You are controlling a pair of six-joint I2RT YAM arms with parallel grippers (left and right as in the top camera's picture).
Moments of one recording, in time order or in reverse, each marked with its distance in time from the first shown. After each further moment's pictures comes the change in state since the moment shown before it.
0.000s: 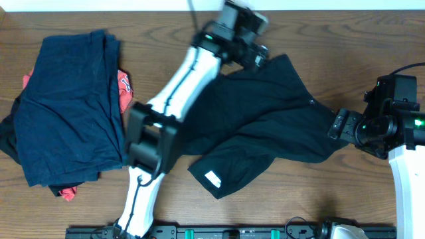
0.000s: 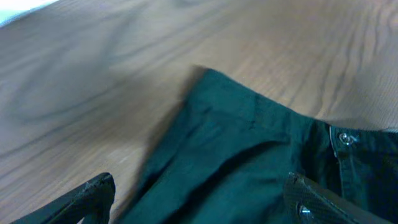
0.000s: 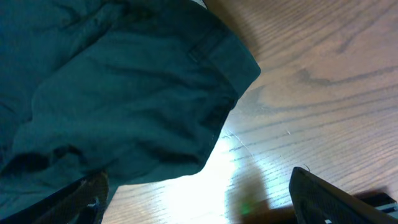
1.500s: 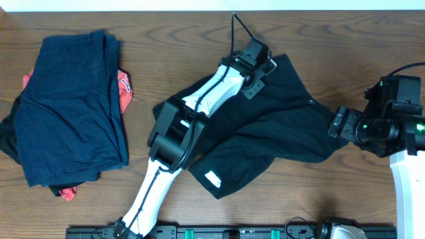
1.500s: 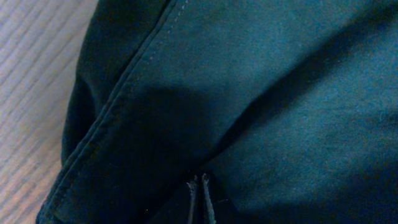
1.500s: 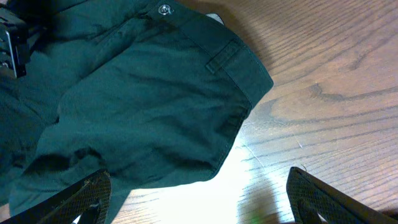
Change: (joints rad) left arm -0.084 0.157 -0.044 -0.102 -0.284 0.170; right arm 0.000 -0.026 0.000 0.040 -0.044 -0.012
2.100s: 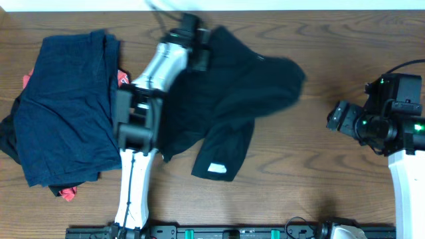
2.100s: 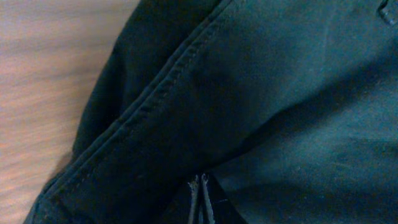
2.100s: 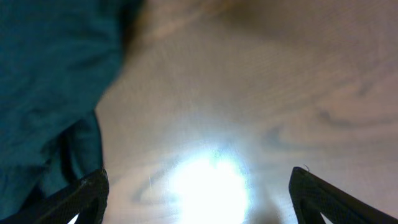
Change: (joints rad) left arm 0.380 0.018 0.045 -0.076 0.046 -0.334; right arm 0.001 0.000 -0.033 0.124 -0.006 -0.001
